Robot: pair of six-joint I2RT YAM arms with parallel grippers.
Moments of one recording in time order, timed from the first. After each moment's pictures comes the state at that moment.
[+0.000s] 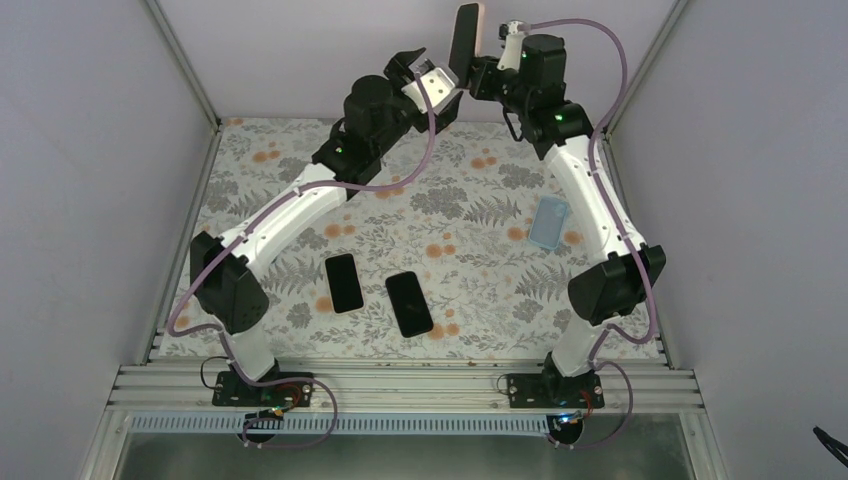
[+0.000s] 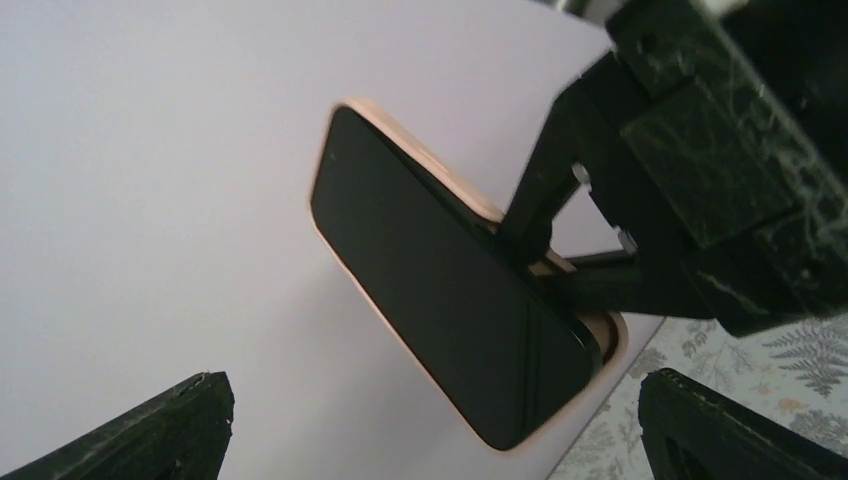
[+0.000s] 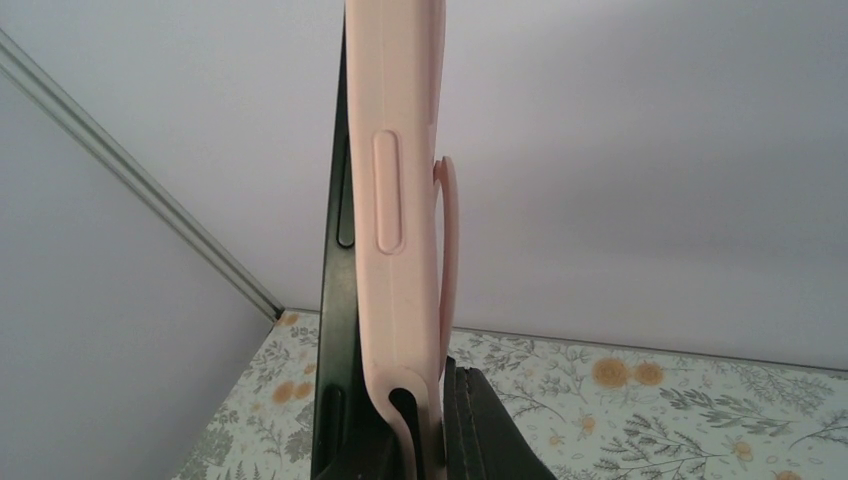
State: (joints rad) left arm -0.67 1.75 1.75 0.09 -0.04 0.54; right arm 0.33 1.78 2.00 -0.44 -0.19 0.37
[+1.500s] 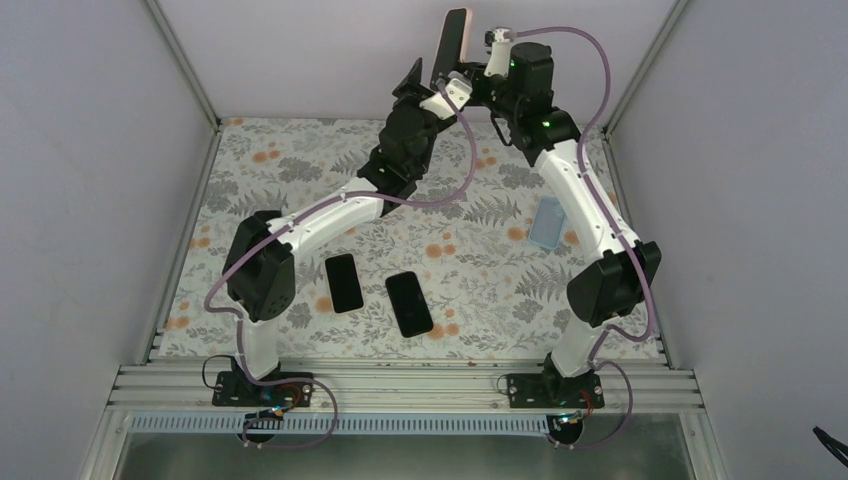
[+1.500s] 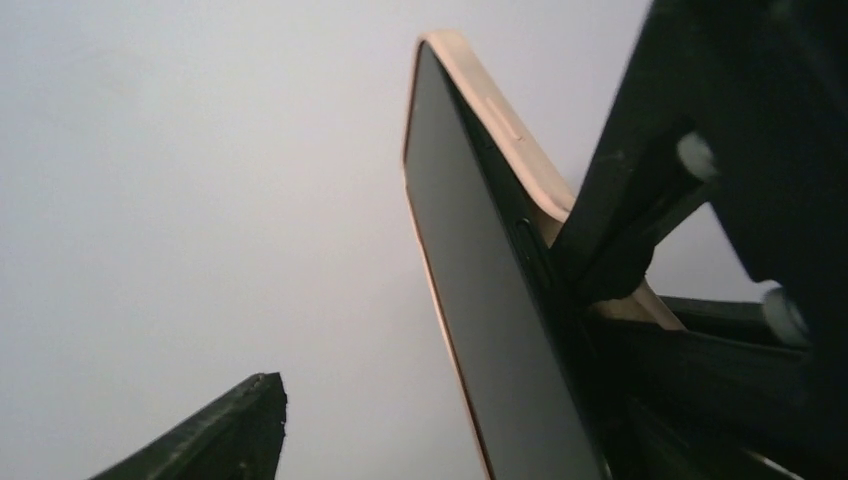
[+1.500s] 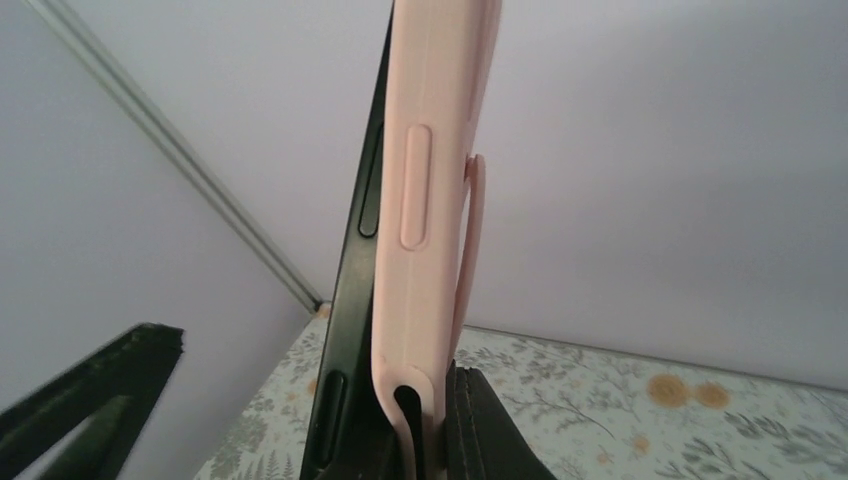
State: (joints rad) left arm -0.75 1.92 1.71 0.46 -0.52 0.67; right arm 0.37 1.77 1.91 -0.34 -0.23 0.37
